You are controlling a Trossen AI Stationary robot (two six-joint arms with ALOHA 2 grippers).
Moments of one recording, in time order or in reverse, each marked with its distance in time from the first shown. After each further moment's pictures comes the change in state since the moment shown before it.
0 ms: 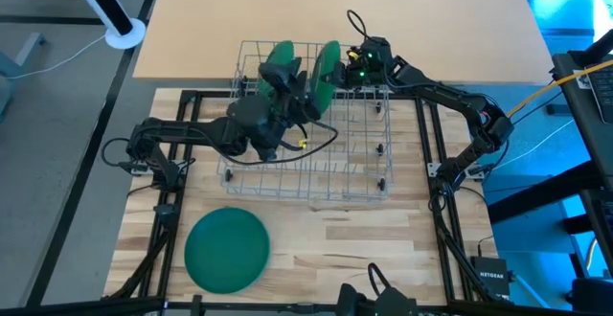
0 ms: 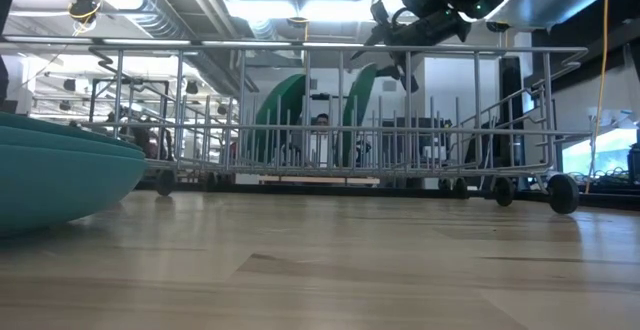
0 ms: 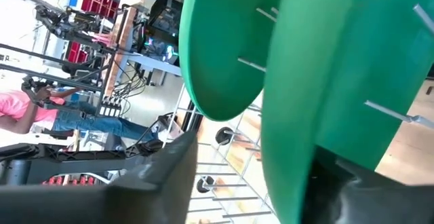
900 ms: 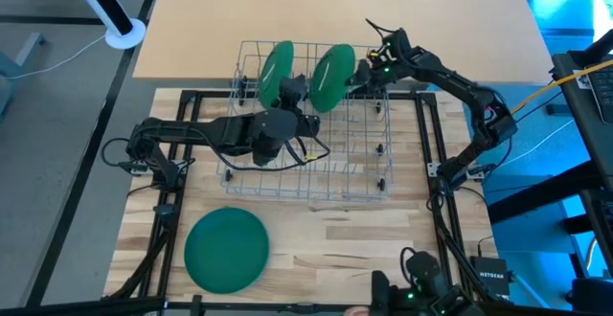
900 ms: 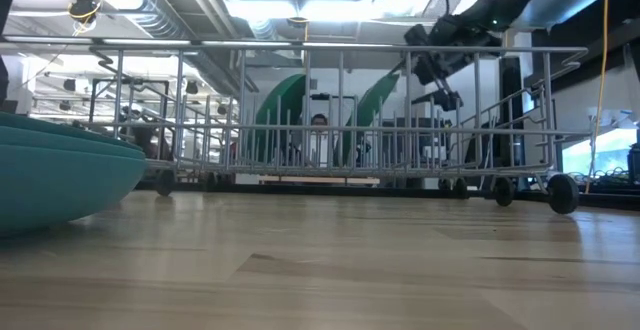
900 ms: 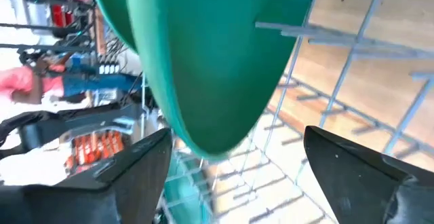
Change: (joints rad) left arm 0.000 0.000 0.000 -0.467 0.000 0.000; right arm -0.268 0.000 0.000 -0.423 -0.404 -0.212
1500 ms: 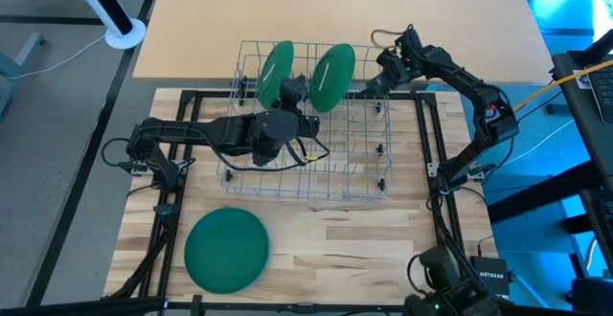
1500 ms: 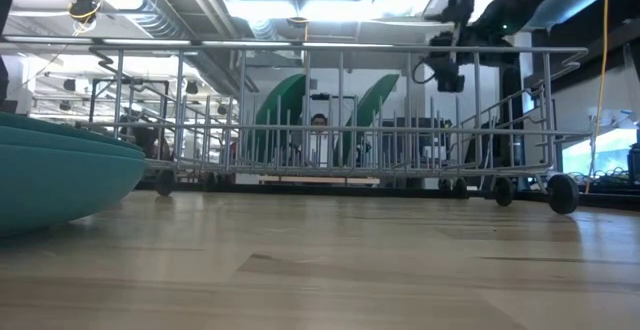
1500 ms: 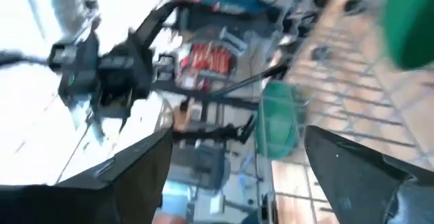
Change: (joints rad) left arm 0.000 0.000 0.000 -0.020 0.000 0.000; right arm -0.109 0.000 0.000 -0.253 -0.677 -0.541
